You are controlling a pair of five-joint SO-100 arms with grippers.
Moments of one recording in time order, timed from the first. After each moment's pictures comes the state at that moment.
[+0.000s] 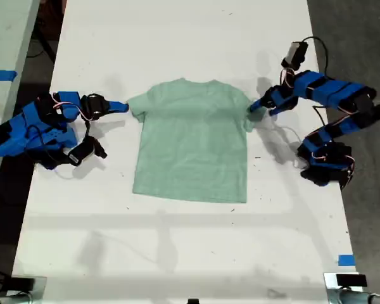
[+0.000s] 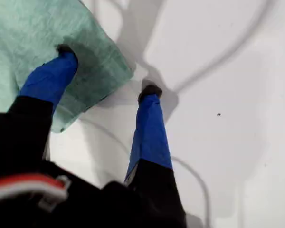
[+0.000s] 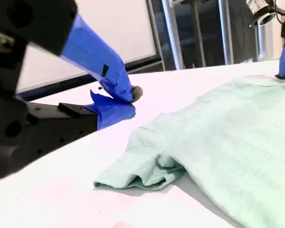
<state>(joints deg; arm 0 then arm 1) -33.4 205.8 186.2 50.0 22.9 62.4 108.5 127.9 56.1 -45.4</state>
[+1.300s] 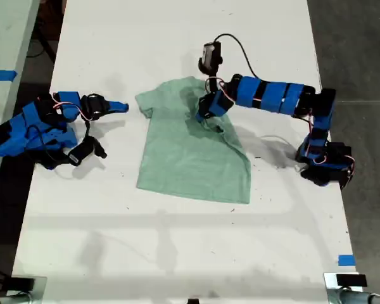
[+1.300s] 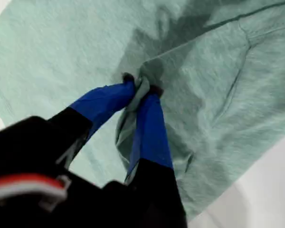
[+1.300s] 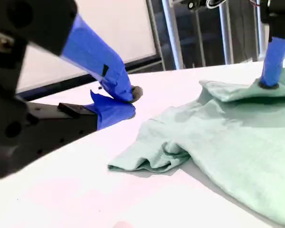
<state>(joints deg) -33.4 205.8 186.2 50.0 22.9 25.0 72.0 66.4 67.9 -40.6</state>
